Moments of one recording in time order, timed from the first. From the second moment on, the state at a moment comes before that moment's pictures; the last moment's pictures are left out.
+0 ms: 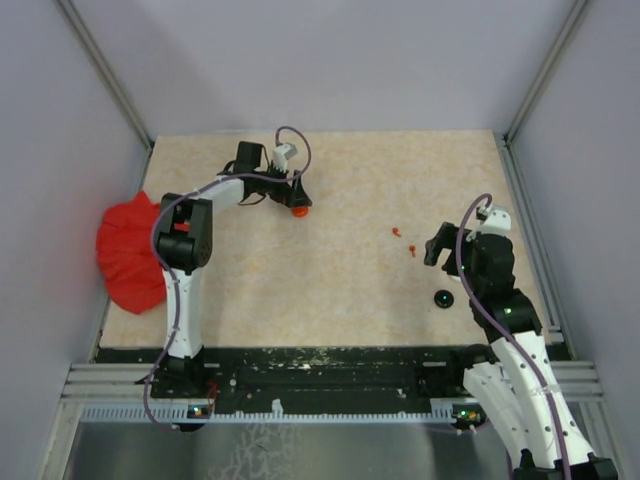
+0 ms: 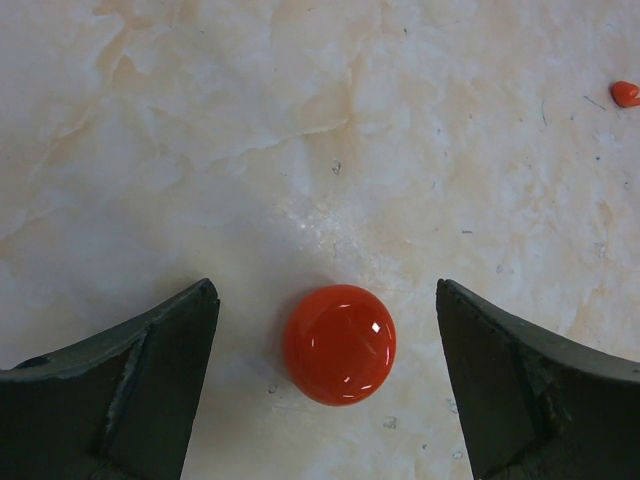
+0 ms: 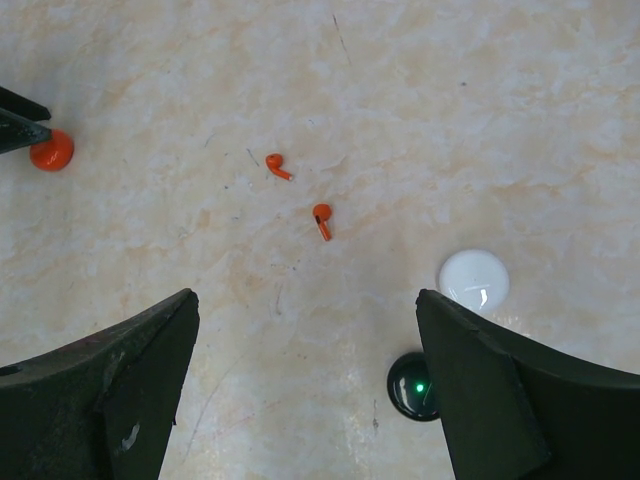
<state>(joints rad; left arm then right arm) -0.25 2.27 1.66 -0.13 0.70 0.10 0.18 0.58 0.65 -0.51 0.13 0.35</state>
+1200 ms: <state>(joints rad) -0.56 1.96 1.23 -0.04 0.03 -0.17 0.18 0.63 0.65 -0.49 0.01 0.34</state>
